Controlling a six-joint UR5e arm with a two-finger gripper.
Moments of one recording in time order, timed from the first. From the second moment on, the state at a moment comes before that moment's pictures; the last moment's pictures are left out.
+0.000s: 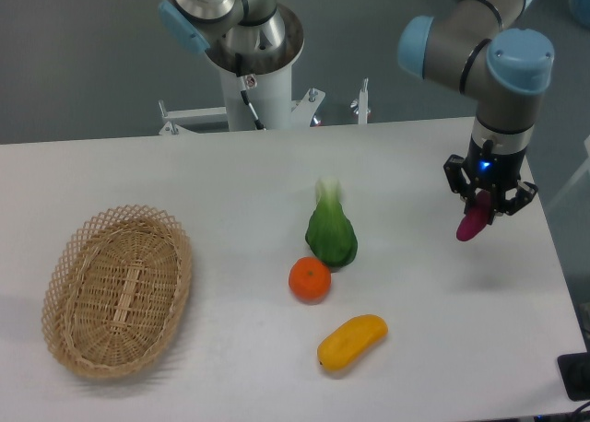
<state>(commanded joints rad) 2.82 -1.92 -1.64 -0.94 1.49 1.45</state>
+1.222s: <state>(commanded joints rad) 2.40 -2.10 -1.52 -0.93 1.50 0.97</state>
